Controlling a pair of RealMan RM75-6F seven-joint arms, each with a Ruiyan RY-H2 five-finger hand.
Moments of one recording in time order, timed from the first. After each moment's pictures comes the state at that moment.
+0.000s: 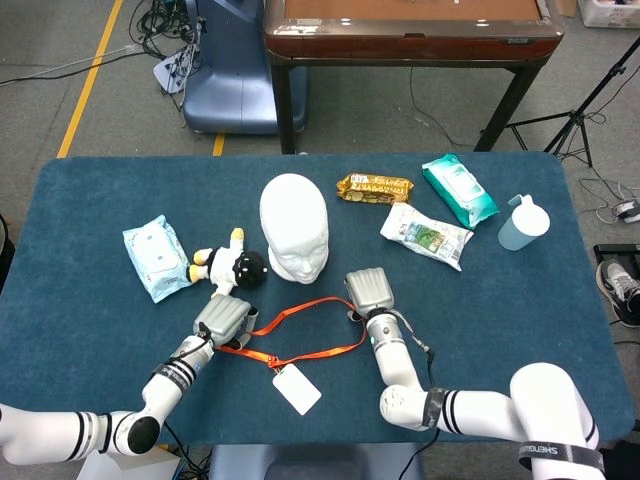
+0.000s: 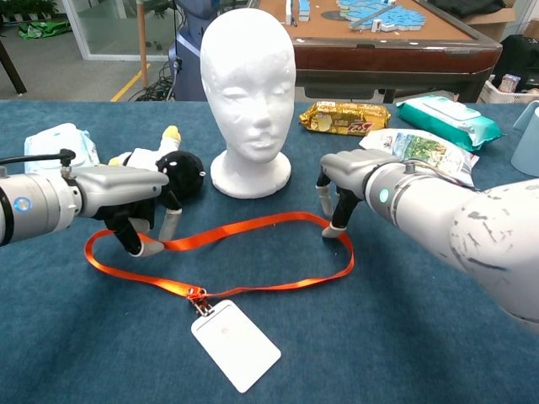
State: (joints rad) left arm -0.87 -1.50 -0.05 -1.65 0.80 0.93 0.53; right arm 0.98 -1.83 0.24 -1.38 -0.44 1.09 -0.93
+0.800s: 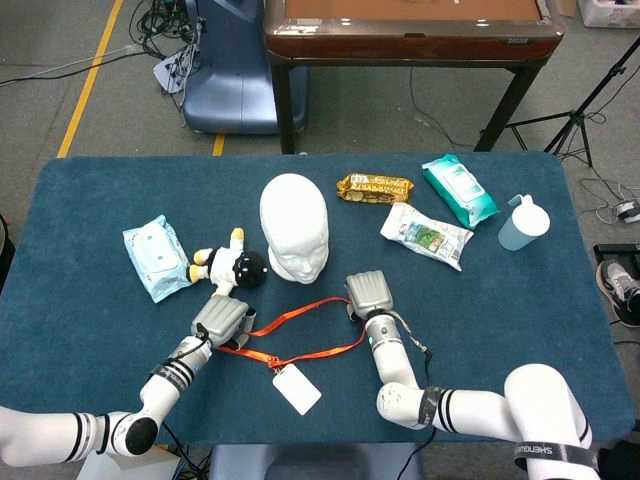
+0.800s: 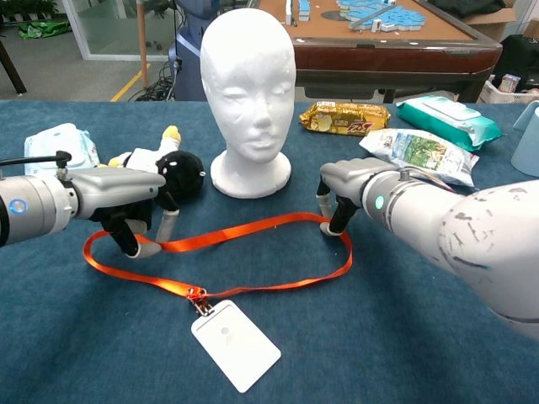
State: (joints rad) left arm -0.86 -1.50 -0.05 -1.64 0.81 0.93 0.52; right arm 0.98 -1.85 0.24 -1.33 -0.40 1.06 -0.94
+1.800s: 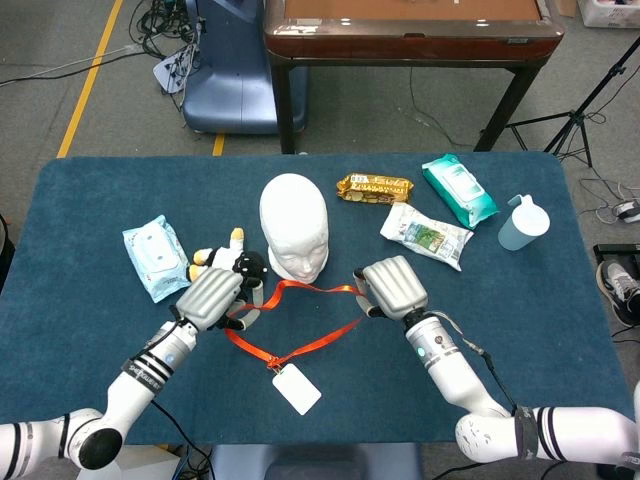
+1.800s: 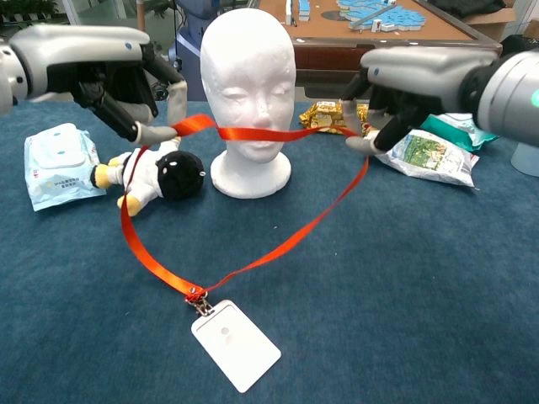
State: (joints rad) left arm -0.80 -1.22 -0.22 -1.96 1.02 0.98 0.23; right arm 0.81 -1.34 0.19 -1.92 -0.90 1.14 -0.66
